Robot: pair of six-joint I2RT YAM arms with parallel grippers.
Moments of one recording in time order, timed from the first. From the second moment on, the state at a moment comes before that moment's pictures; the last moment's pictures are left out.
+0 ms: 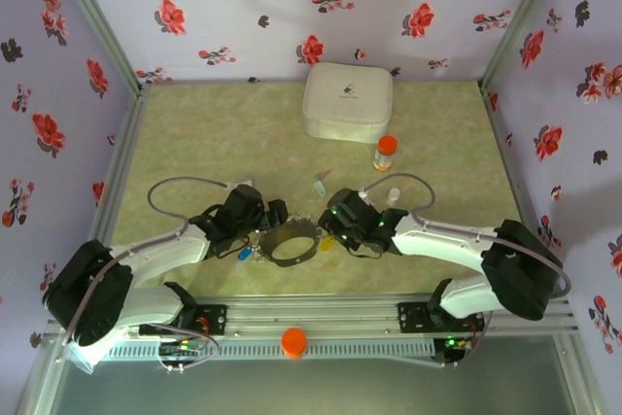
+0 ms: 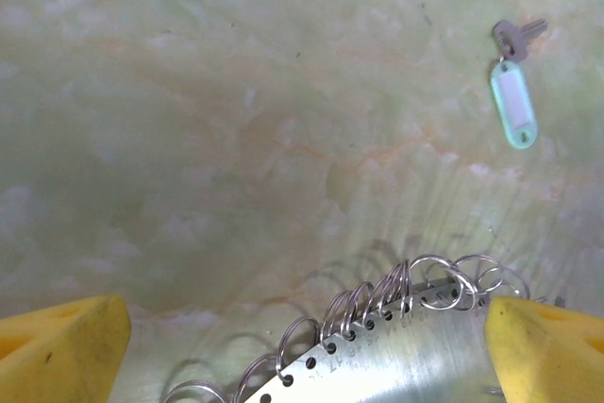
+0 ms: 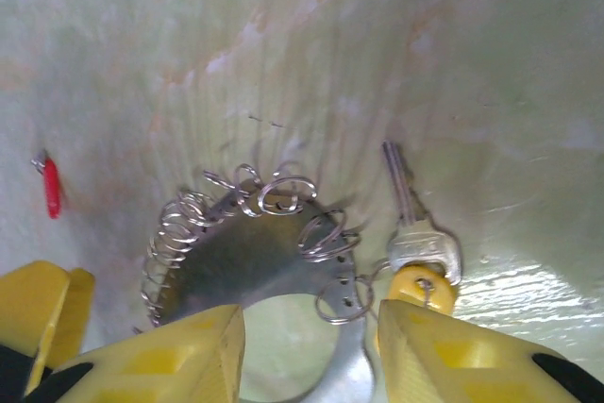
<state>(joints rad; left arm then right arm) -0.74 1.23 0.48 -0.06 -0.14 -0.84 0.95 1.36 0.68 -0.23 0.07 1.47</state>
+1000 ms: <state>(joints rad) -0.74 1.08 0.37 0.04 -0.25 -0.89 0.96 1.56 0.71 -0.14 0.08 1.68</state>
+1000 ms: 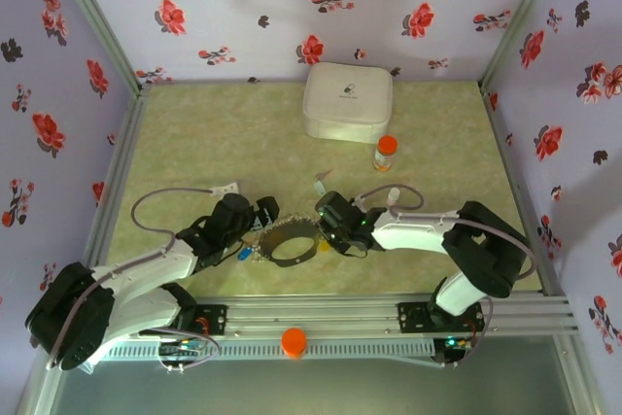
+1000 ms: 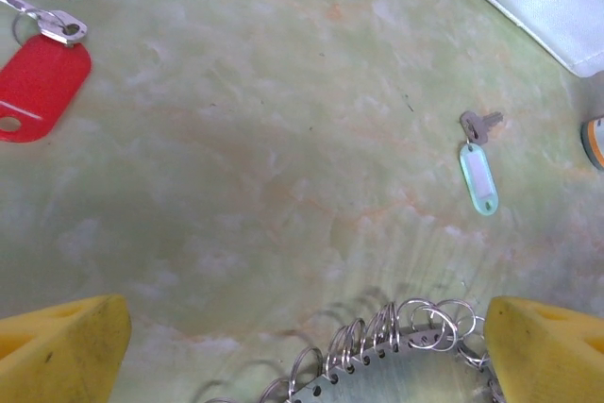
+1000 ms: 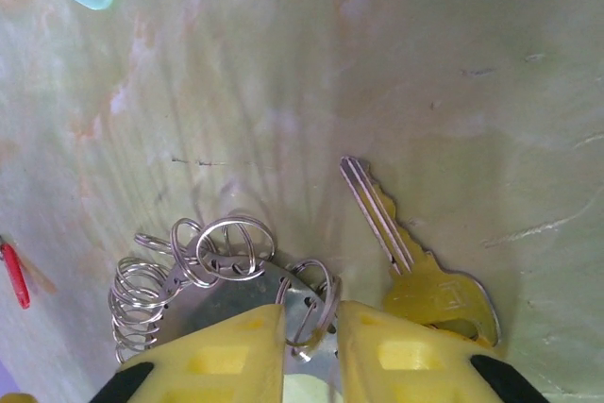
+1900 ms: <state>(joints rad) -0.74 1.13 0.47 -0.05 -0.26 -0.76 0.90 1.49 0.80 -0.38 -0.01 1.21</state>
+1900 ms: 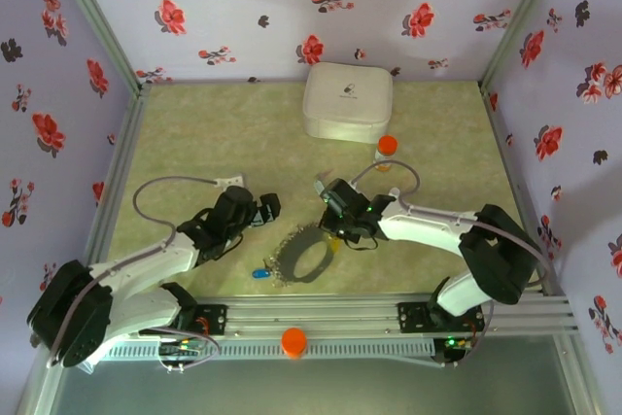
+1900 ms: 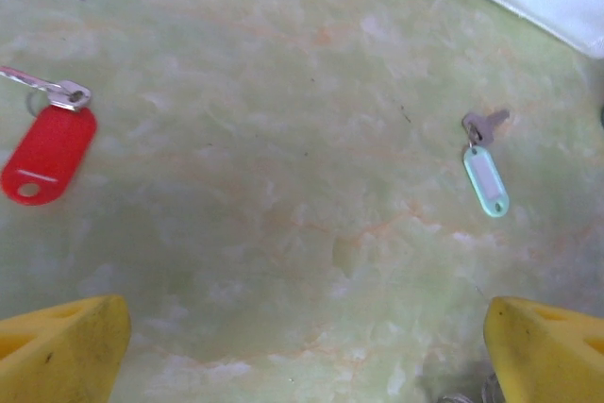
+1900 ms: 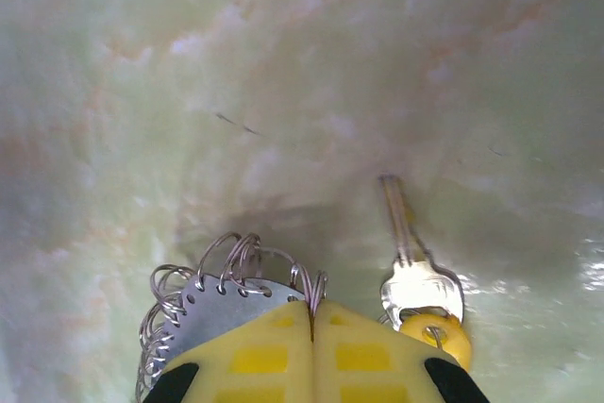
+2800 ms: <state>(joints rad) -0.74 1.23 0.53 -0.03 -0.18 -0.75 0.85 1.54 0.84 -0.45 -0.11 1.01</state>
